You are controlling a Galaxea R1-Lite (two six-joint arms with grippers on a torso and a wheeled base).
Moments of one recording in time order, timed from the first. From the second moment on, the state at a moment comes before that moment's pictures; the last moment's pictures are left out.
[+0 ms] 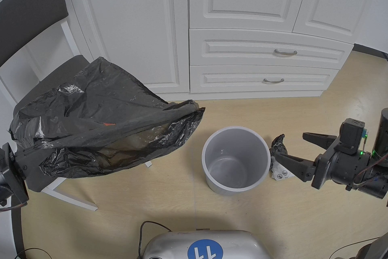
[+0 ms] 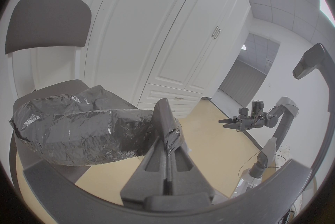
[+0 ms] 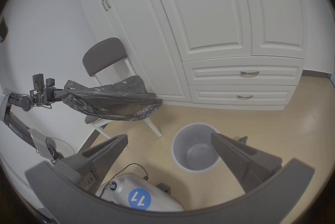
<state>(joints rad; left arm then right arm) 0.01 0.85 -0.38 -0.44 -0.67 -0.19 0.64 1.30 -0.46 -0.64 -0.04 0.11</state>
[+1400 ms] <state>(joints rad) -0.22 0.64 -0.41 -0.44 -0.67 -0.27 0.80 1.81 -0.48 -1.21 -0.18 0.19</state>
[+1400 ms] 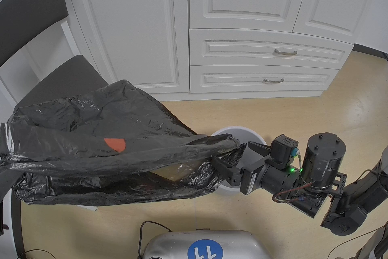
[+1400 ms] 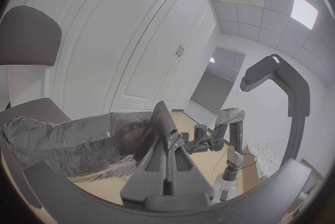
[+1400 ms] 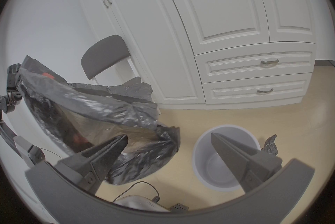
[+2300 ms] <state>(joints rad) -0.26 0.60 -0.40 -0.44 -0.67 -0.27 0.78 1.84 -0.49 -1.31 -0.18 0.18</state>
